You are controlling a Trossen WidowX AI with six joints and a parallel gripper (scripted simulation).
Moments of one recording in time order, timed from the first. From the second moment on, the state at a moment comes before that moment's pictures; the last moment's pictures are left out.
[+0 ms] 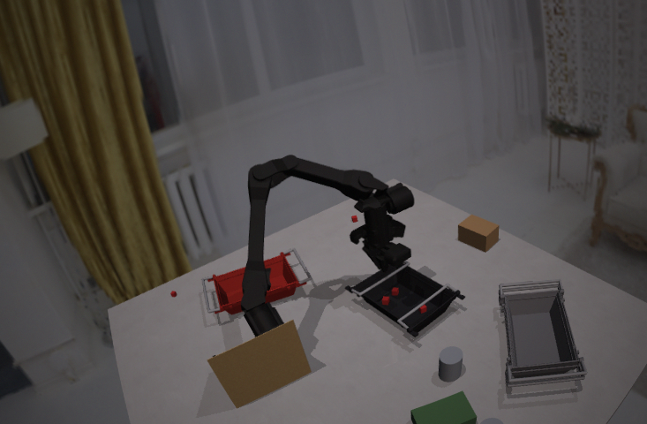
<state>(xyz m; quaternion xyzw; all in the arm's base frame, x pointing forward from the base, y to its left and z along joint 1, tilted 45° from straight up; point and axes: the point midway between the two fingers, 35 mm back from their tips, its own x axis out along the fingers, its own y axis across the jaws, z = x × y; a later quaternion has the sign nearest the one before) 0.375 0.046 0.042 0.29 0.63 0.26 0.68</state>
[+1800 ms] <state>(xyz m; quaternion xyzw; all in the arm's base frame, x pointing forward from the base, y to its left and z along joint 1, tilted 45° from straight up) 0.375 0.046 0.042 0.29 0.63 0.26 0.68</state>
